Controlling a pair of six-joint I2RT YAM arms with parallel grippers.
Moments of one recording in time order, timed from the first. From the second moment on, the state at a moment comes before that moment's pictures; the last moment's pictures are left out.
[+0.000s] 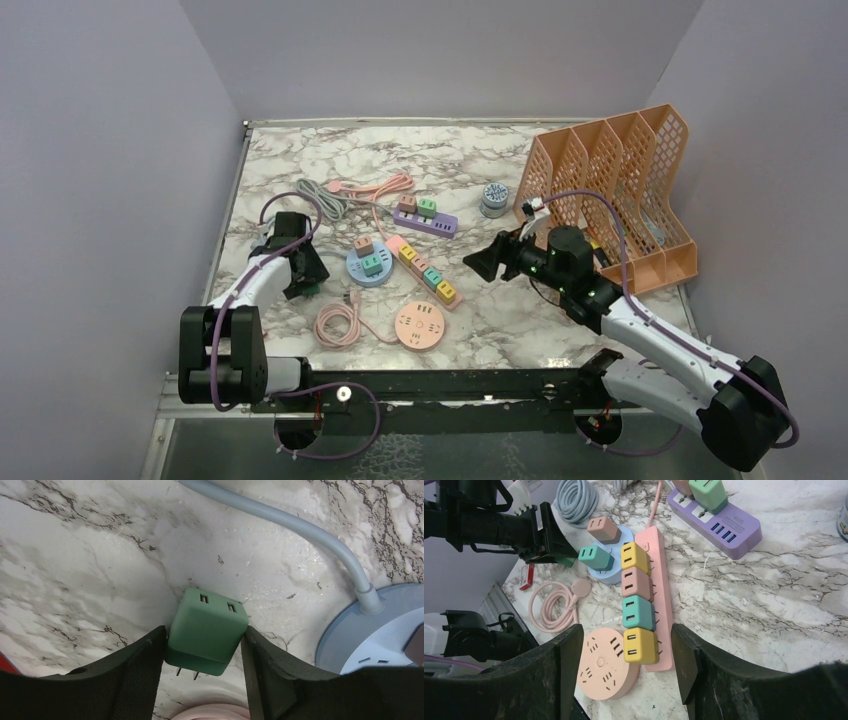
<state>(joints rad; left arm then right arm) 0.00 1.31 0.65 -0.51 -0.14 -0.56 0.62 0.96 0.53 0.15 -0.24 0.48</state>
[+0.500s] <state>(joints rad) 0.00 1.19 0.64 -0.50 -0.15 -0.63 0.62 0.93 0.51 0.16 -0.24 0.49</state>
